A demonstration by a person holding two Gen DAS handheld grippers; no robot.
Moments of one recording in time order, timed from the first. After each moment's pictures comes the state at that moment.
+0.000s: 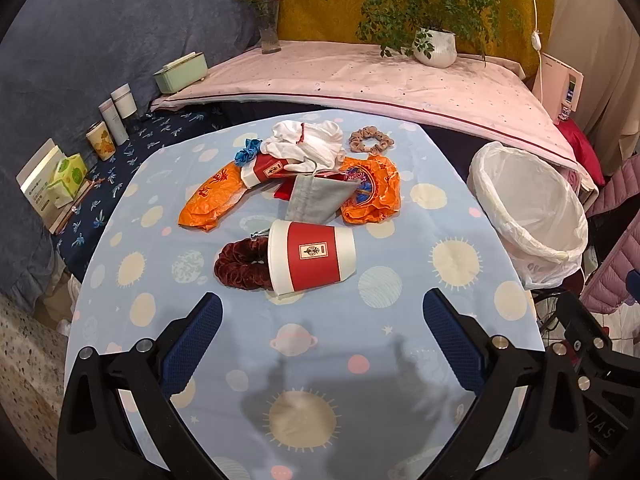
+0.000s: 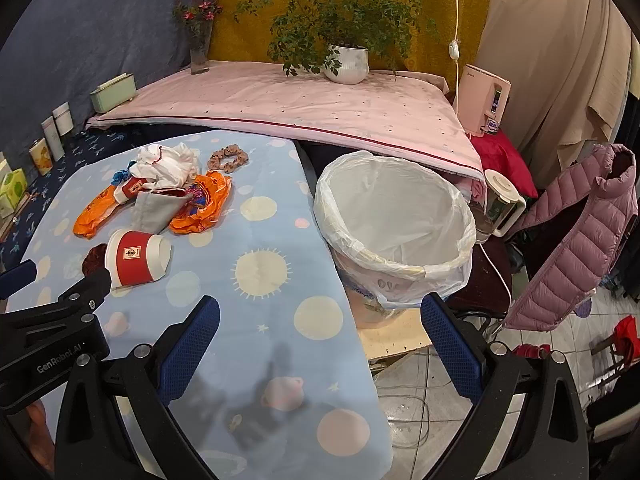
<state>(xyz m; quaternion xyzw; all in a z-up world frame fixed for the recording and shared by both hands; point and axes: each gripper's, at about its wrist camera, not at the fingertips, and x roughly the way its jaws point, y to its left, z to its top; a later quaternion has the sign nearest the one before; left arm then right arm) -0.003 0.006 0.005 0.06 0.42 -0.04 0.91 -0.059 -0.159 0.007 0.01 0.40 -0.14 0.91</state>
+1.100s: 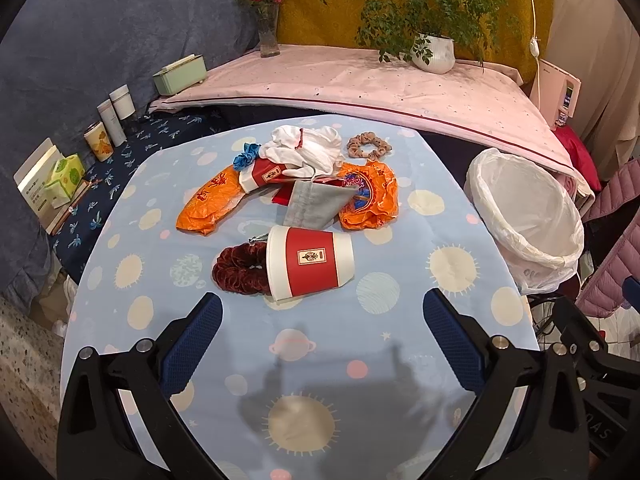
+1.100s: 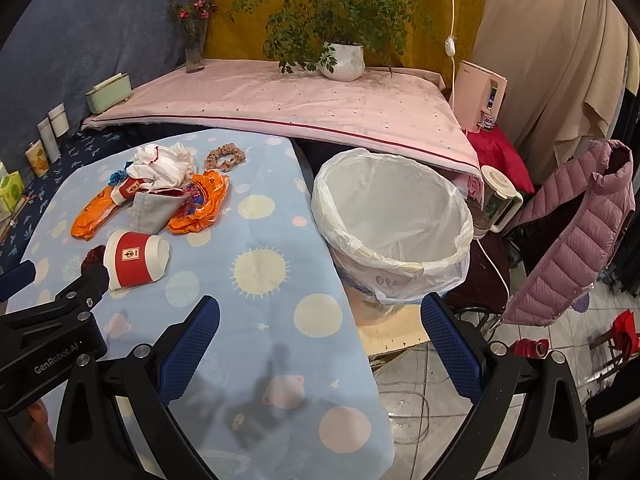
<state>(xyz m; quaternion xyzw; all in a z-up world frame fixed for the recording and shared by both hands) -0.004 0.004 0.005 0.06 0.41 -0.04 0.91 -0.065 -0.165 0.008 0.02 0.41 -0.14 0.90</state>
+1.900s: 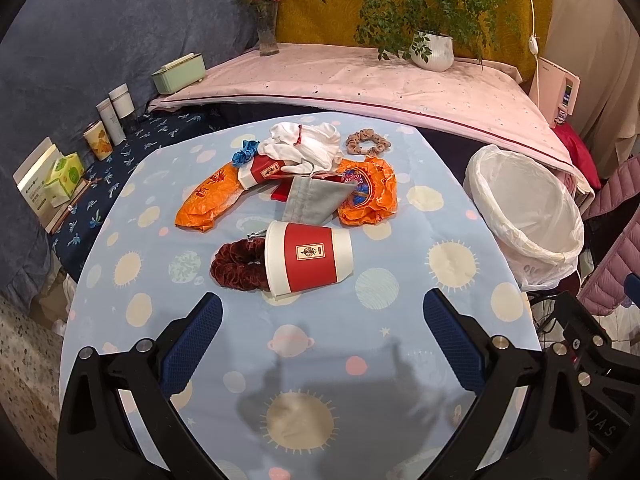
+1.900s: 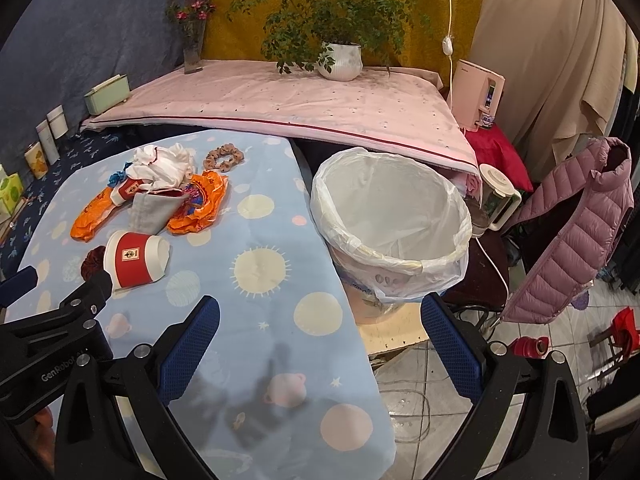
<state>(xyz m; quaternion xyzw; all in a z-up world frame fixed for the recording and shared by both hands) -0.006 0.005 0.002 0.06 0.41 -0.04 0.91 -0.064 -0.164 0.007 0.02 0.41 -0.14 0.90</state>
